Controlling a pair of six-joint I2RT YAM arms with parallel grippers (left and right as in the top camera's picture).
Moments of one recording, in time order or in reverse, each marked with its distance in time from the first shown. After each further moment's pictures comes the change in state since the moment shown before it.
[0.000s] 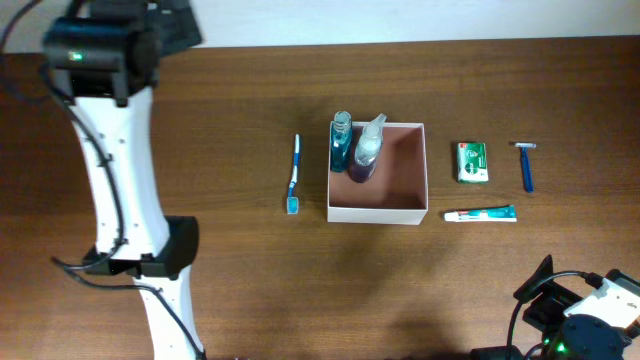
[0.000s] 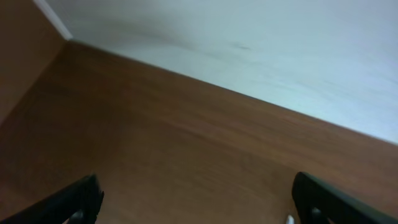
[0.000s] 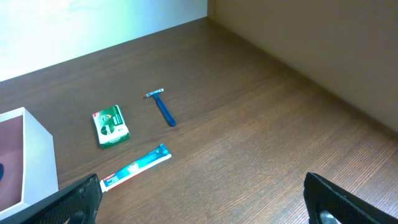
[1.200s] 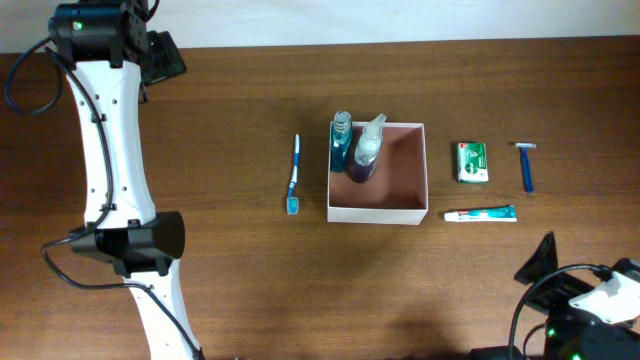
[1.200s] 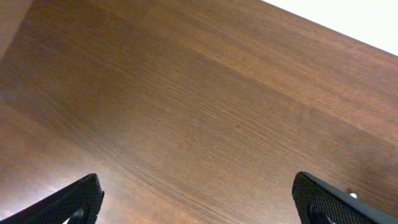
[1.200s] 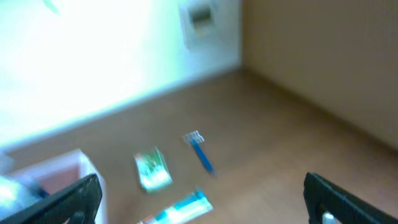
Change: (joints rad) left arm 0.082 0.020 -0.308 -0.021 0.019 -0.047; right arm 0.000 0.000 0.000 0.304 -0.121 -0.065
